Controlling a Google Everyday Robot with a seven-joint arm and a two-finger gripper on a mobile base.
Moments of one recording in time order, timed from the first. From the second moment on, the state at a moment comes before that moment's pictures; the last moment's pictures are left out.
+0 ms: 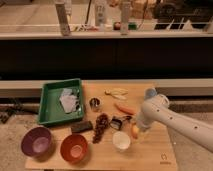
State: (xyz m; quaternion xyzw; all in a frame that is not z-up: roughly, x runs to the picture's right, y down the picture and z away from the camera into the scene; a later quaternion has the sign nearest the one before) arm 0.187 0.229 0.822 -0.31 -0.12 -0.11 0.94
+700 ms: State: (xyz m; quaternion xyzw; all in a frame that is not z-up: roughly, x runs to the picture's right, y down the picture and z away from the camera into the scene) arm 0.176 0.213 0.809 -0.30 -0.12 -0.12 0.94
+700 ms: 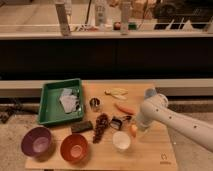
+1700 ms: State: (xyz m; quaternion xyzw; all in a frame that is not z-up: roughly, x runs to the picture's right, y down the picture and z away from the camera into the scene) arm 0.148 0.178 0.794 -0.28 -0.13 -0.15 0.94
